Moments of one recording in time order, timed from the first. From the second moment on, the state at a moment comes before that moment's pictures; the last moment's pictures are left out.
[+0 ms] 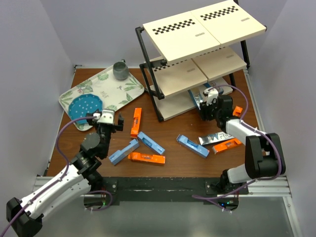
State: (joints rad) left arm -0.71 0.54 0.38 0.26 -0.68 0.24; right arm 0.11 1.44 0.69 0.12 -0.18 -0.19
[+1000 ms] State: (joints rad) left arm -0.71 0.56 0.38 0.26 -0.68 0.24; right arm 0.11 1.42 0.74 0.23 -0.17 -0.01
